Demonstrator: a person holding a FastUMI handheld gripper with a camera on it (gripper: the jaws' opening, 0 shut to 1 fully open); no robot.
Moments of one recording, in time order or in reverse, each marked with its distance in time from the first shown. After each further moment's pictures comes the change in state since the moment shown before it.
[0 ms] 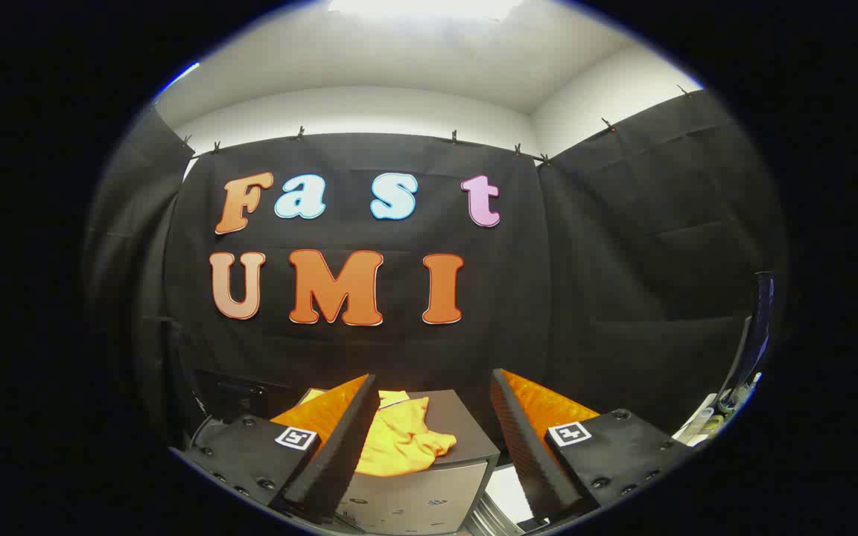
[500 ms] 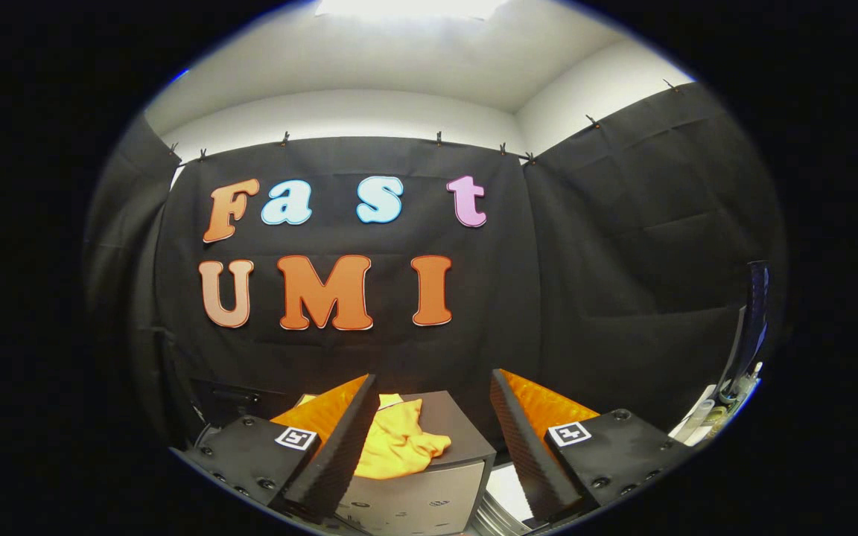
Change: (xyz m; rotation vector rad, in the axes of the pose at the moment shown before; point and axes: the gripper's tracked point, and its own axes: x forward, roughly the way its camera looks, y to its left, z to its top) arm 0.000 -0.010 0.000 0.034 -0.011 -0.032
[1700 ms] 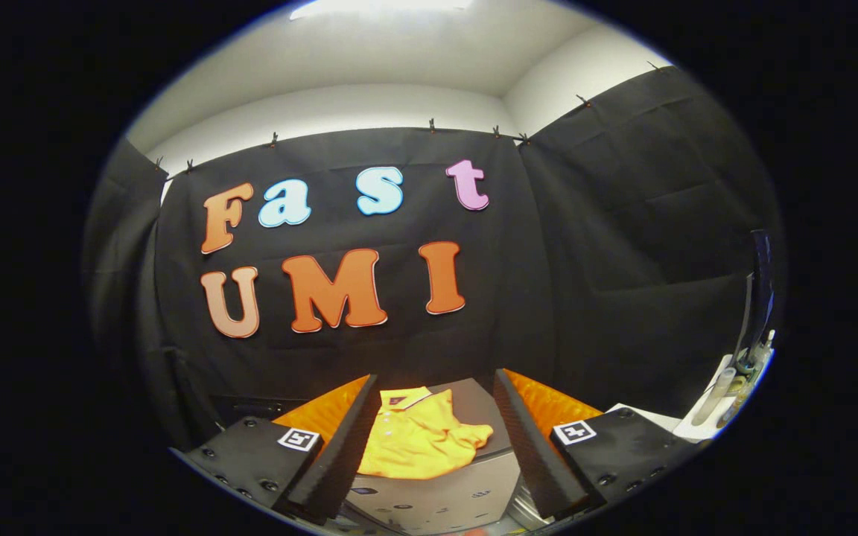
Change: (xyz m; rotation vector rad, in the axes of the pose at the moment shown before) arm 0.015 0.062 -0.010 0.114 0.063 0.010
